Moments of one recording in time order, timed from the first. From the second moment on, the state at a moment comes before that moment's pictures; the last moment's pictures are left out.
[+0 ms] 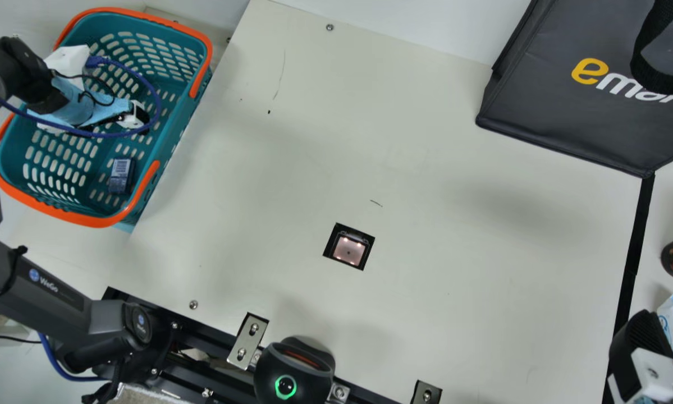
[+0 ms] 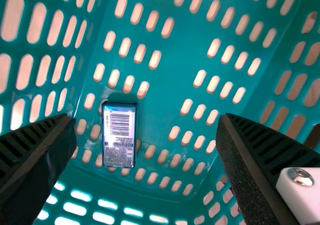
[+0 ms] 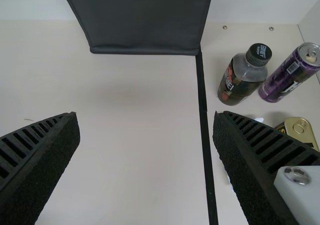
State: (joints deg) left arm 38.7 112.8 -68.8 -8.3 44.2 22.9; right arm 0.6 42.6 -69.8 -0.8 69.6 0.0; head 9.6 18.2
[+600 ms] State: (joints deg) left arm 40.3 115.9 -60.5 -4.9 32.6 21.4; right arm 0.6 42.6 -69.8 -0.8 69.6 0.0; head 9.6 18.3
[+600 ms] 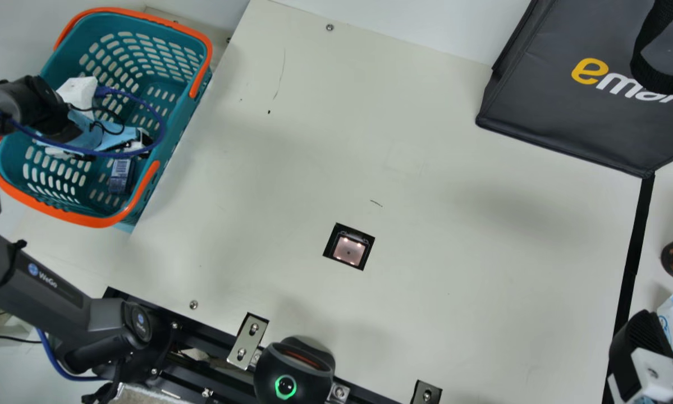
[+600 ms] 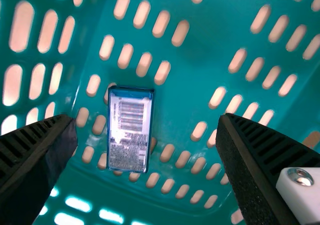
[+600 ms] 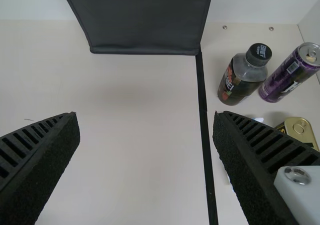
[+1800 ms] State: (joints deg) left arm 40.3 122.6 -59.0 -2.3 25.8 19.4; right arm 0.6 42.6 -69.8 -0.8 69.6 0.0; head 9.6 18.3
